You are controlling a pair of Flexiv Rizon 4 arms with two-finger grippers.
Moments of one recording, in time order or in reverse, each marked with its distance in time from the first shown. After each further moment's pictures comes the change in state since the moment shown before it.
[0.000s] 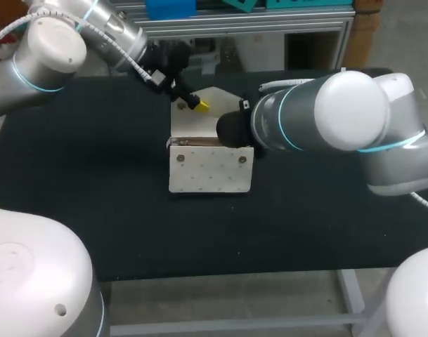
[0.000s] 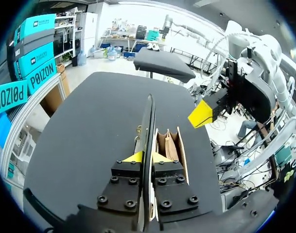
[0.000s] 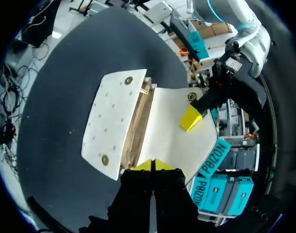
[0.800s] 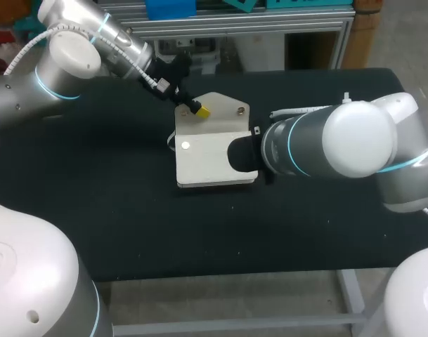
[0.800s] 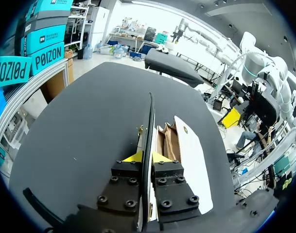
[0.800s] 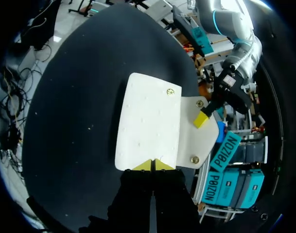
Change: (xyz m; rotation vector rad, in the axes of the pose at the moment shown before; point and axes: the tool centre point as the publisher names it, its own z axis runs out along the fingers) left arm -0.067 0.035 0.039 0.033 0.013 -0.099; right arm 0.059 -0.017 0.010 0.015 0.051 0.051
